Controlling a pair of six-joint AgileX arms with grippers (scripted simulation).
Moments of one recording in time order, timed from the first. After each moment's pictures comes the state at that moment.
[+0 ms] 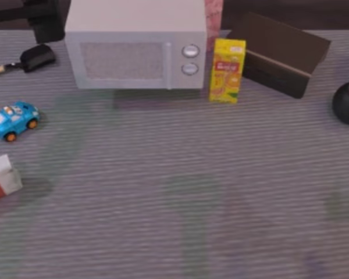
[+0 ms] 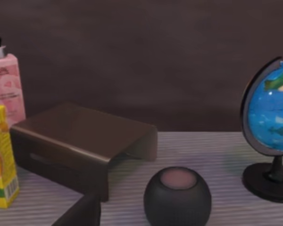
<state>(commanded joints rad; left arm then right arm) -0.33 1.17 1.21 -0.62 -0.16 -0.30 0.00 0.00 0.00 0.00 0.00 0.00</state>
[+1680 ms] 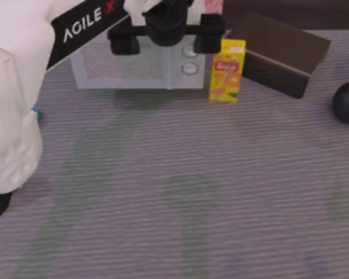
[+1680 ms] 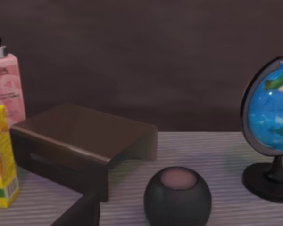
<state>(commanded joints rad) -0.56 2.35 2.21 -0.97 -0.27 -0.51 0.00 0.00 0.00 0.00 0.00 0.00</state>
